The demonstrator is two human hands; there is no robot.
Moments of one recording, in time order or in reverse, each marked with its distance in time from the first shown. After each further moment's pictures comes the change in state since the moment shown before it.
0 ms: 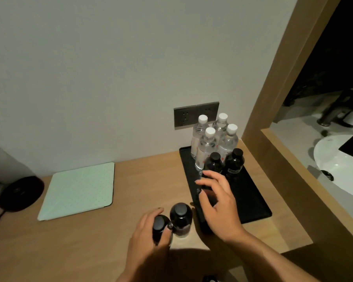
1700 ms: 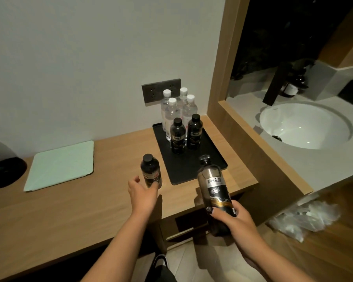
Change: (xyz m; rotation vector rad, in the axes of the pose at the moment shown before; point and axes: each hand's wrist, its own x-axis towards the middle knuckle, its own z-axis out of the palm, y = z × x) left_hand -0.045 0.036 0.069 -0.413 0.218 -0.324; right_hand -0.194 -0.002 -0.113 0.486 -0.061 0.784
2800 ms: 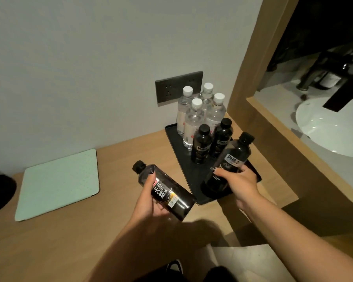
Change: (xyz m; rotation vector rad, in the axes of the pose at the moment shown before) left_hand 0.103 0.024 -0.032 -0.787 -0.457 -0.612; right_hand 0.195 -0.059 0.082 0.101 0.391 -0.033
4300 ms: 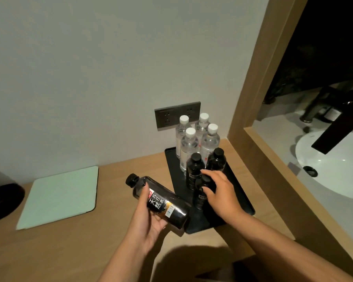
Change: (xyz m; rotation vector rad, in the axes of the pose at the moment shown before) left_hand -0.019 -0.003 0.059 -0.049 -0.017 0.169; right_hand 0.041 -0.031 -0.005 -0.674 -0.299 -0.715
